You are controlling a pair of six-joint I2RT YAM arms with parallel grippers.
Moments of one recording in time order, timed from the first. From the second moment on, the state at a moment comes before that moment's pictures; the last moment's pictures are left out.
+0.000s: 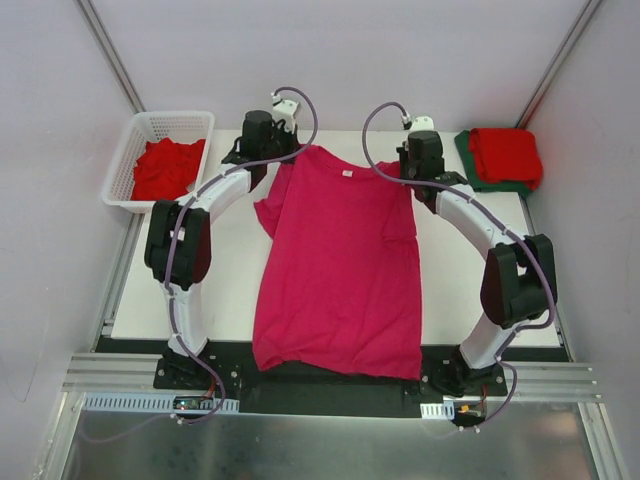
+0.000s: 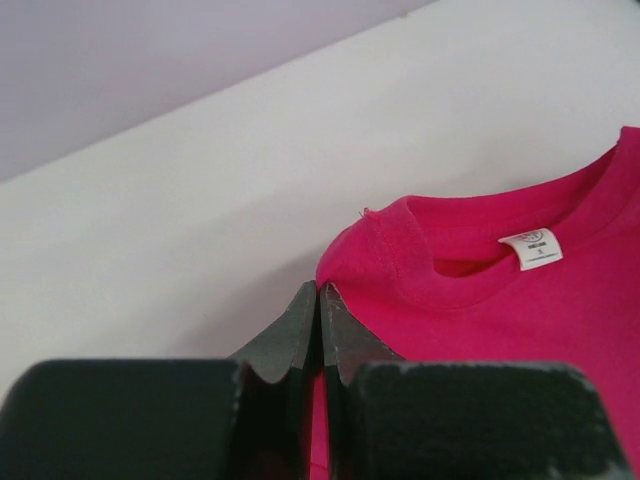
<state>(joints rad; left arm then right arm) -0.32 1.97 1.55 0.05 0.25 -0.01 0.35 1.70 1.33 -0.18 0.29 0.05</state>
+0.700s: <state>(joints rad) -0.30 2.37 1.97 -0.03 0.22 0.07 0.28 1.85 1.42 -0.16 0.34 0.03</state>
